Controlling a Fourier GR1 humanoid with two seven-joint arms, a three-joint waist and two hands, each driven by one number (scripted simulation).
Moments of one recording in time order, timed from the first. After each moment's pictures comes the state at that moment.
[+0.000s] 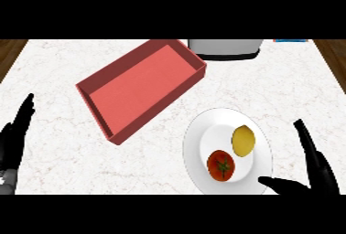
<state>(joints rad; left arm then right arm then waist) -0.03 0.55 -0.06 -1.41 0.00 0.29 0.08 0.11 -0.44 0.19 -1.34 -0.05 -0.29 -0.86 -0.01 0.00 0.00</state>
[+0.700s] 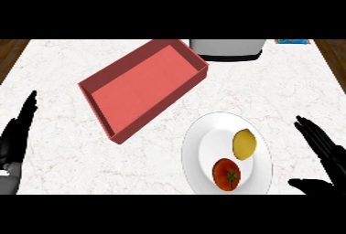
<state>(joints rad) -0.08 0.52 -0.04 -1.32 -0.02 0.27 0.06 0.11 -0.69 0.25 -1.43 0.35 -0.36 -0.48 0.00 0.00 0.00</state>
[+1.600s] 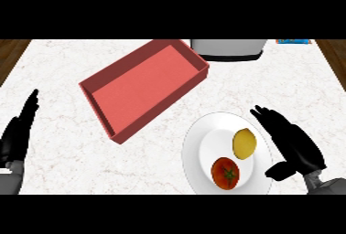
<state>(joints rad) -0.09 0.47 0.02 -1.33 -0.09 0.23 0.07 -0.10 -0.57 0.40 -1.56 0.71 0.01 0.14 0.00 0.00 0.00</state>
